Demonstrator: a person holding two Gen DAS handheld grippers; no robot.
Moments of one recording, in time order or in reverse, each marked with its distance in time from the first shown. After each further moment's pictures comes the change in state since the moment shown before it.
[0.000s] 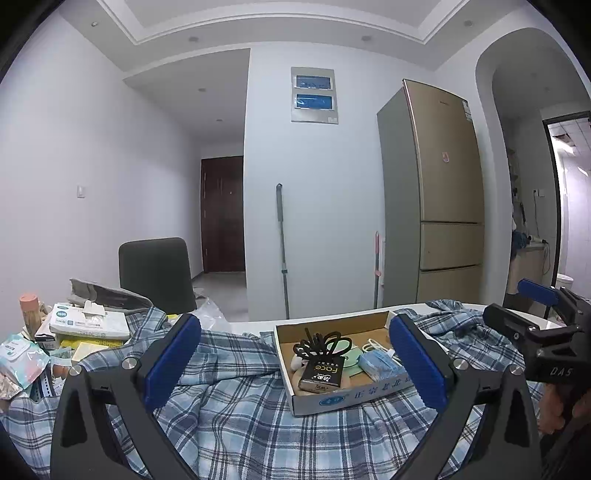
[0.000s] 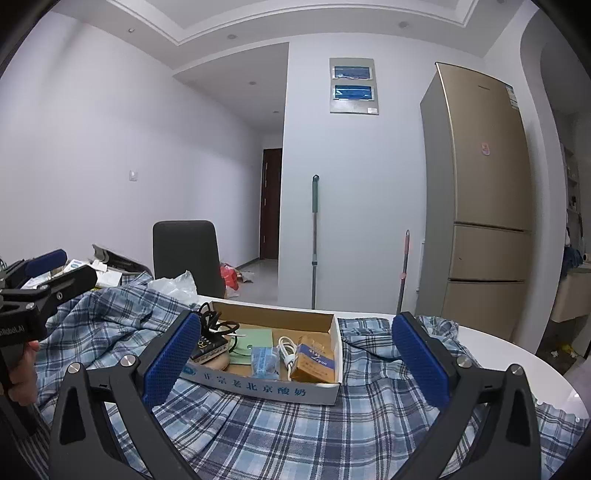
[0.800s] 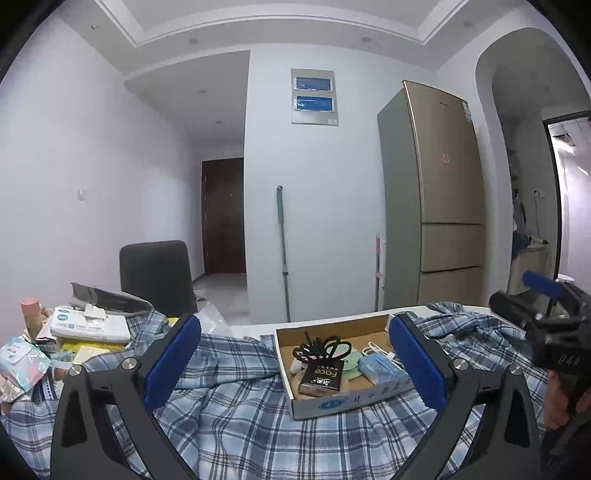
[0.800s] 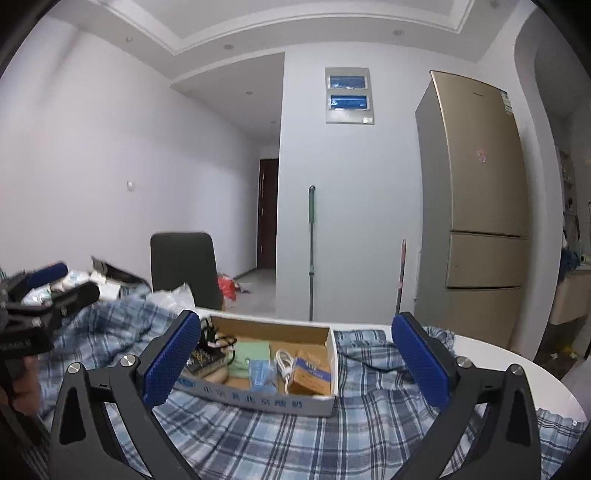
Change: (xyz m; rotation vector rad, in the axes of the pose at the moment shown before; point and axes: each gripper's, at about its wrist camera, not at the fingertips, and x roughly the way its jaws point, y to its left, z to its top) left arm 0.002 -0.003 0.003 0.002 -0.001 0.004; right arm 0.000 -0.001 0.004 0.000 -0.022 -0.003
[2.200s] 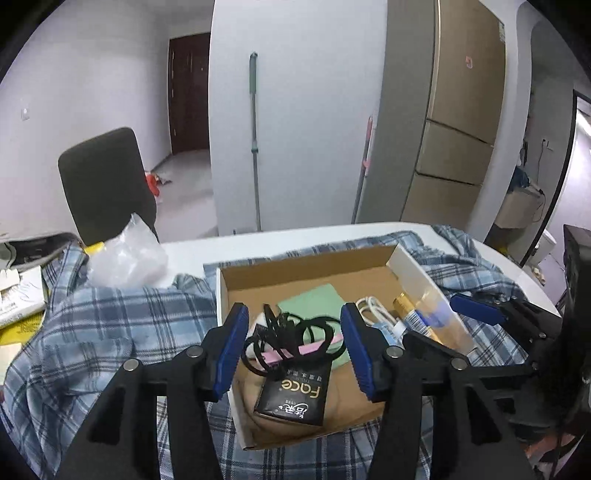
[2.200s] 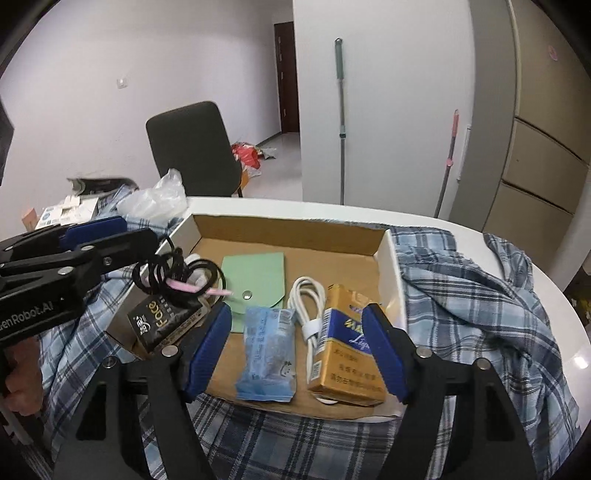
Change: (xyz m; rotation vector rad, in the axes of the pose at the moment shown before) left arm 0.189 -0.018 0.015 -0.048 0.545 -0.111; right arm 0.178 -0.003 -0.018 0.043 0.584 0.122
